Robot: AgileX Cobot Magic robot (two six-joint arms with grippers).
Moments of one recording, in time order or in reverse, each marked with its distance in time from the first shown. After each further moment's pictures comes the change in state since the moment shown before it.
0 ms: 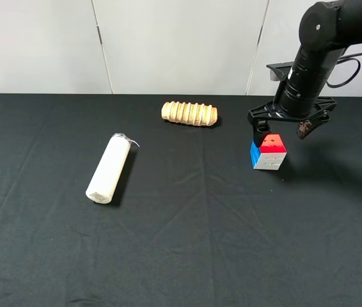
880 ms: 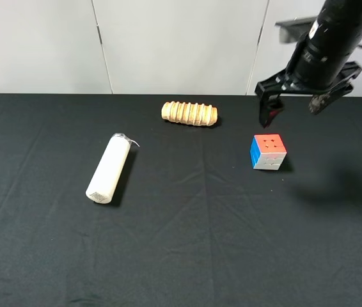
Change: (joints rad) left arm 0.000 0.000 0.000 0.000 0.000 0.000; right arm 0.106 -0.221 0.008 -0.038 0.154 0.006
